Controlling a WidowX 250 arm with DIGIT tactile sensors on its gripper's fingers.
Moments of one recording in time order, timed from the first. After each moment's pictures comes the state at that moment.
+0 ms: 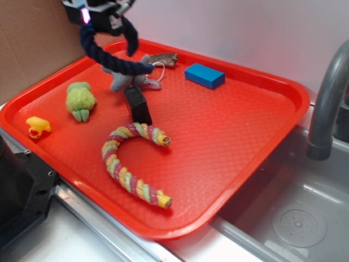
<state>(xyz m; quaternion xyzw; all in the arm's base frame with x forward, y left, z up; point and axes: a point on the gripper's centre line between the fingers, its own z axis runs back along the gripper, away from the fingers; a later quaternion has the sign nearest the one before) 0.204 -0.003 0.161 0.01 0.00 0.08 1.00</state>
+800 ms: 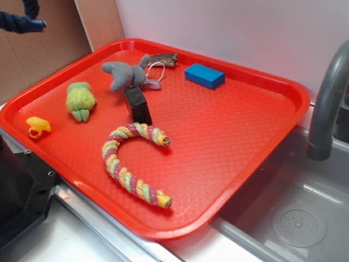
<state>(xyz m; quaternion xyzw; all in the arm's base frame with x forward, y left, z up) 0.124 0.035 0.238 -0.03 -0.02 0.07 1.00</state>
